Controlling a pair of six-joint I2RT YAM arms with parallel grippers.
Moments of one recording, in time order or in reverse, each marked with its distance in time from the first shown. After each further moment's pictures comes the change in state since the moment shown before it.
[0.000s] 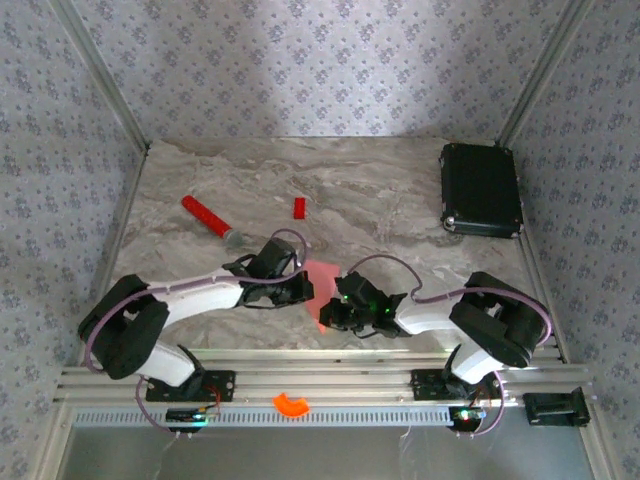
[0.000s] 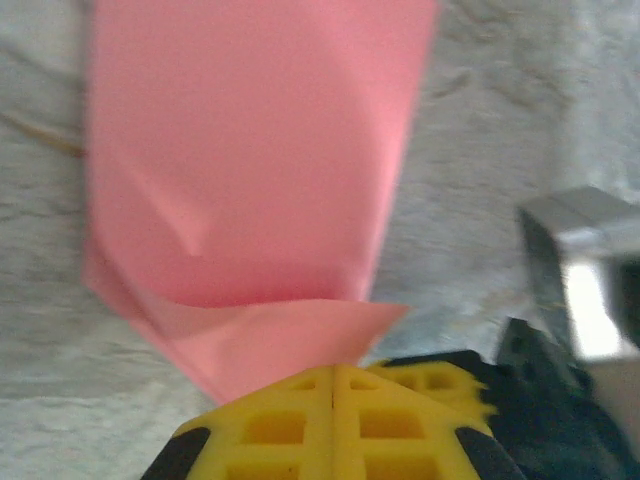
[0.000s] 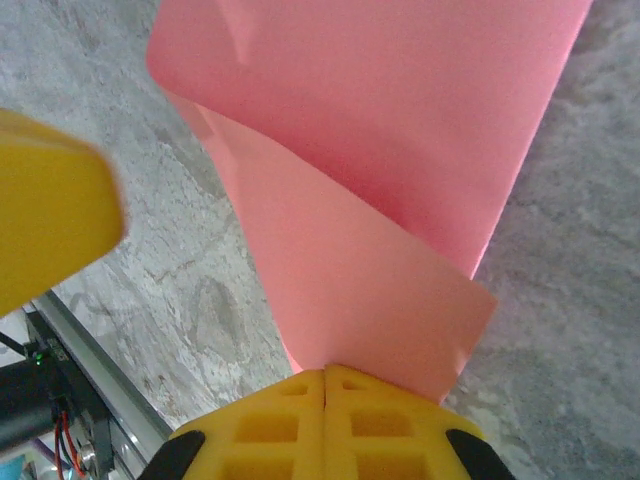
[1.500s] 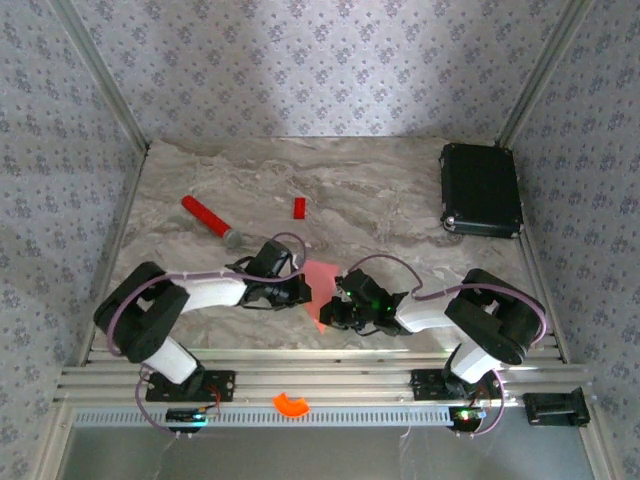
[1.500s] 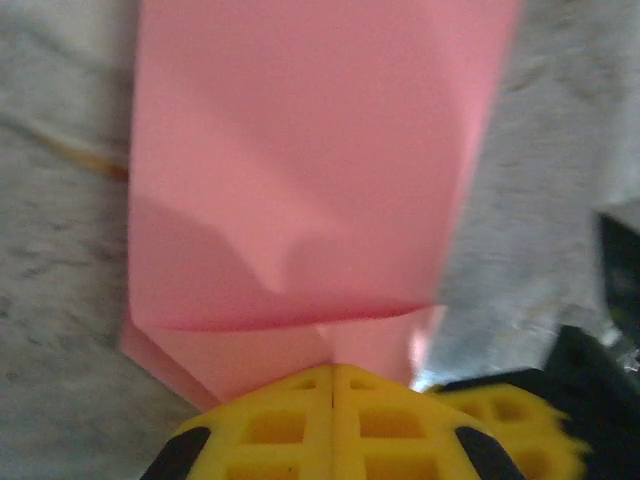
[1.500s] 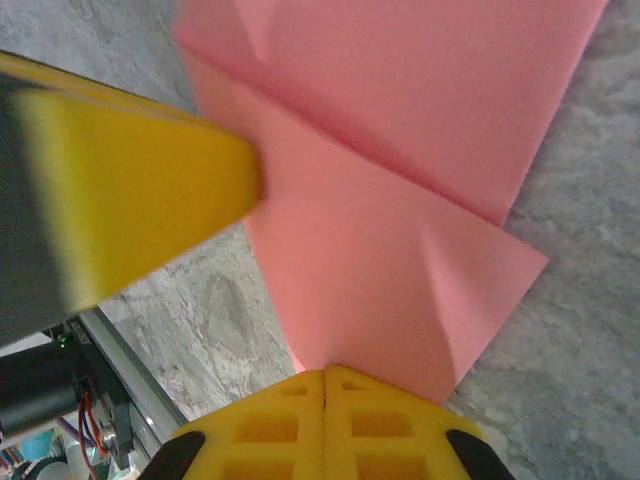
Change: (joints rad) left arm 0.085 0.135 -0.062 0.132 0.102 0.034; right arm -0.045 0.024 -0.010 0.048 -0.083 -0.021
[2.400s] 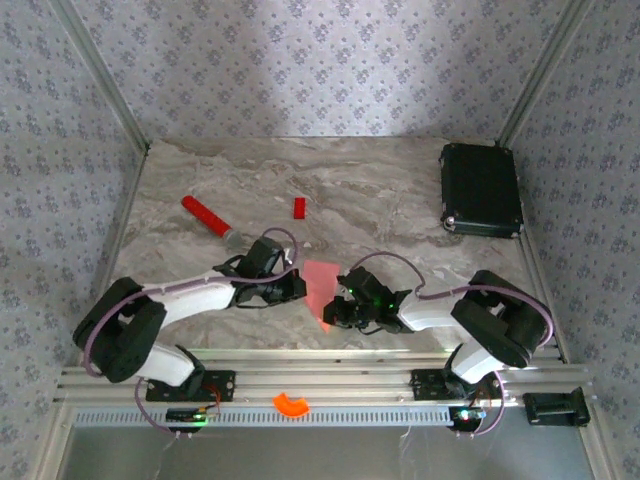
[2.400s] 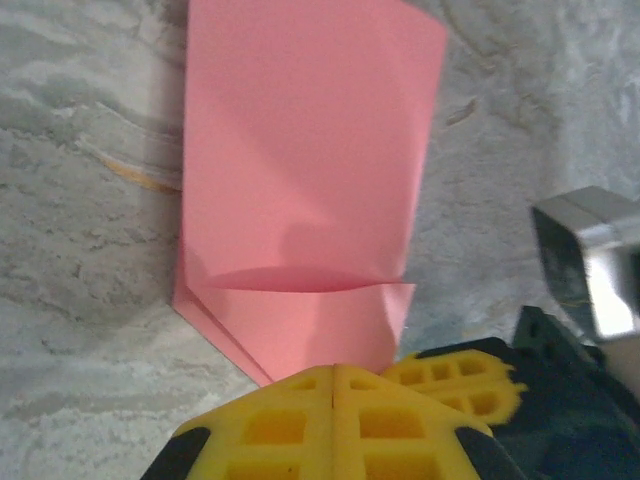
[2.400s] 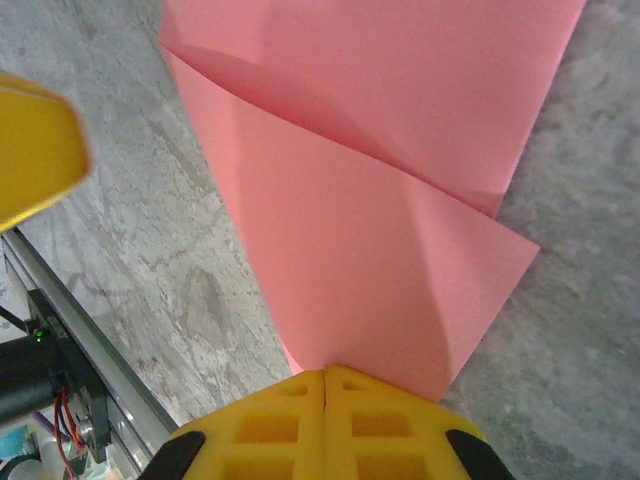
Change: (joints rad) left arm 0.009 -0.138 -0.010 -0.061 -0.045 0.015; right arm -0.023 -0.035 0.006 -0.079 -0.004 -0.061
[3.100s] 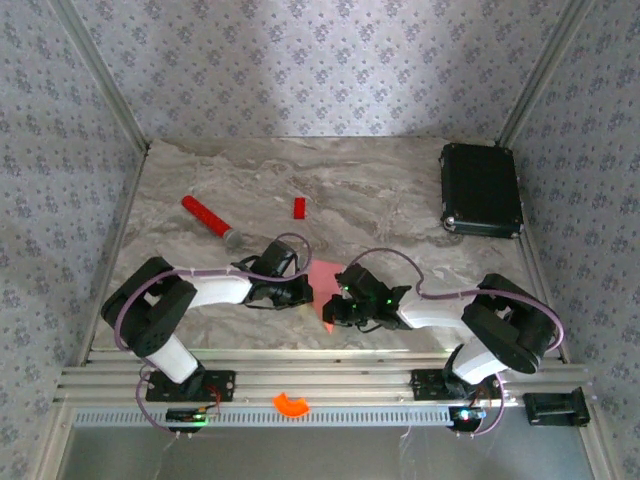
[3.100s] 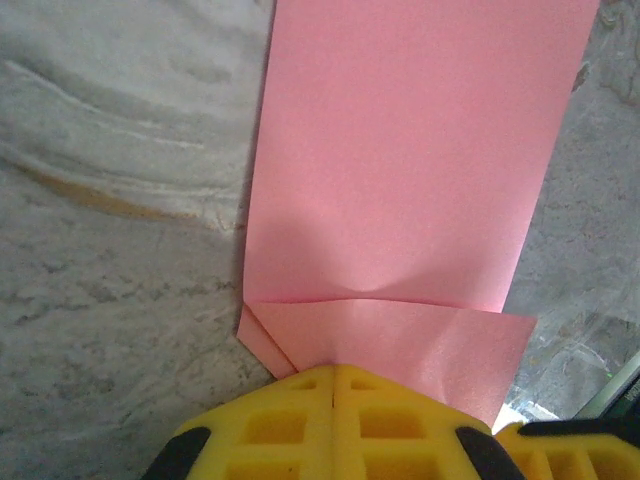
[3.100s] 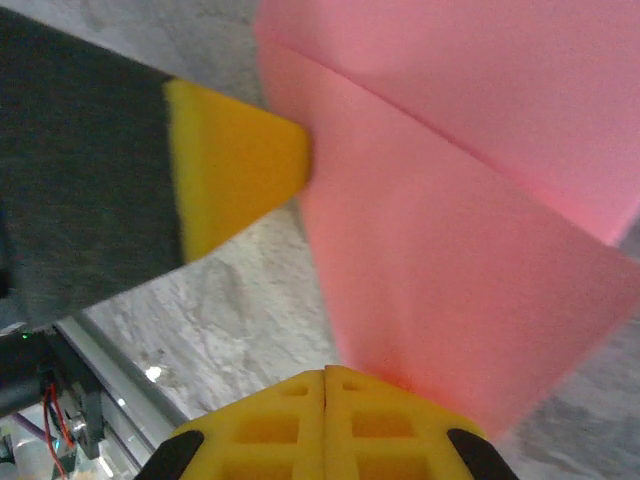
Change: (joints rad) left arm -0.038 0.167 0.045 0.037 0.000 0.000; right arm 0.028 -0.045 0.079 -0.155 0.035 -0.025
